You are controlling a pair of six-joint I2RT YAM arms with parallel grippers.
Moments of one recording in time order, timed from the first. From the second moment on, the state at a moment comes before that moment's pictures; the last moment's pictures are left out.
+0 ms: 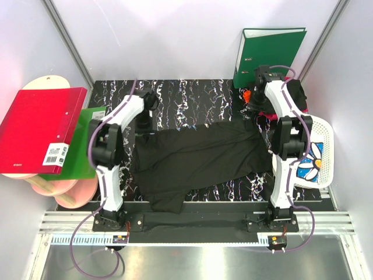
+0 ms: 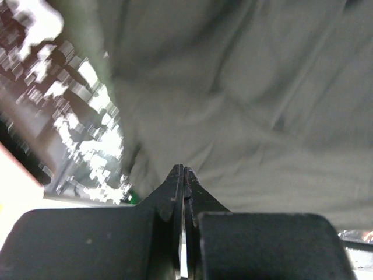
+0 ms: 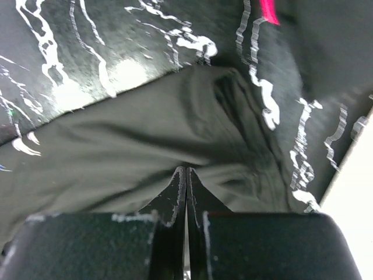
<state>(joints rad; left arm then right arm) -0.27 2.01 1.68 -1.28 -0.09 -0.39 0.07 2.18 2.05 -1.11 0.02 0.34</state>
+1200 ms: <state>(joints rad) -0.24 2.51 2.28 -1.33 -0.26 -0.48 0.11 2.64 2.52 -1.27 0.11 0.40</state>
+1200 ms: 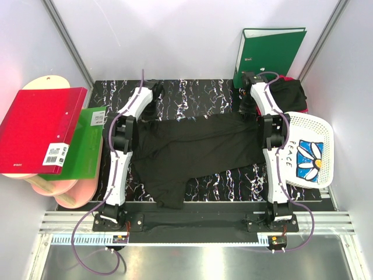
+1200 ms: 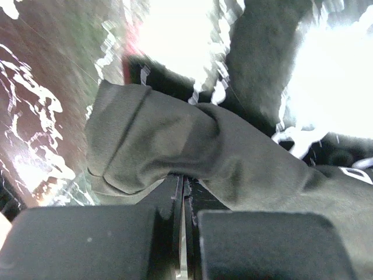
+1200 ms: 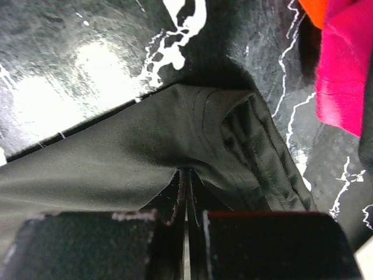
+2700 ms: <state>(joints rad) -0.29 1.46 1.23 -0.99 -0.05 -0.46 0.15 1.74 1.60 -0.98 -0.03 0.35</state>
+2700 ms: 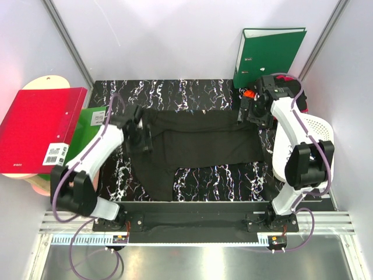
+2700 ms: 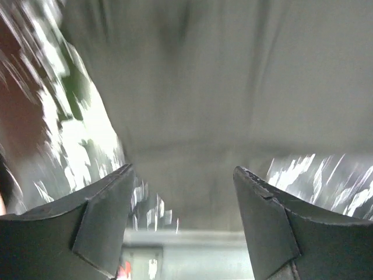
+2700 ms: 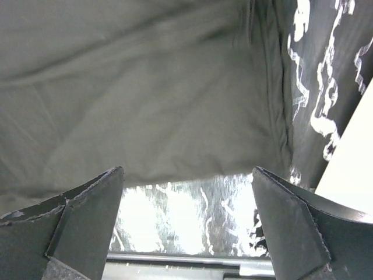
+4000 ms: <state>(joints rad) -0.55 1.55 0.76 -0.91 0.24 -0.60 0.14 1.63 1.21 -1.01 -0.12 0.51</state>
